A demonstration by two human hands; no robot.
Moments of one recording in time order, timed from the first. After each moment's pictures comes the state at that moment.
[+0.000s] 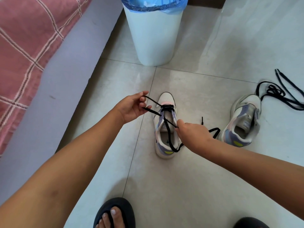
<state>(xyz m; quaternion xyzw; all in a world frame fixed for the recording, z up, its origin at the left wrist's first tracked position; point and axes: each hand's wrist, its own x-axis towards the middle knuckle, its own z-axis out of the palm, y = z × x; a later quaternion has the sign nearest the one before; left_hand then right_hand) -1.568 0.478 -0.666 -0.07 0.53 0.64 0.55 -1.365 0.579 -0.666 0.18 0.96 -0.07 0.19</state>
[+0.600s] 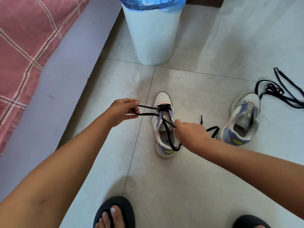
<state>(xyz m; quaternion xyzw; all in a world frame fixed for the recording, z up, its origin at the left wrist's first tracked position) -1.577 0.449 -0.674 0.03 0.72 0.51 0.48 -1.367 0.575 -0.671 0.19 0.96 -0.07 0.21</state>
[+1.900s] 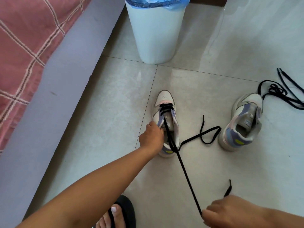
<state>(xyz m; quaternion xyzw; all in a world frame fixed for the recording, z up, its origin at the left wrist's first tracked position) -1.451 0.469 -0.699 0.22 0.92 0.08 0.30 -1.197 0.540 -0.656 -0.21 0.96 -0.14 0.14</state>
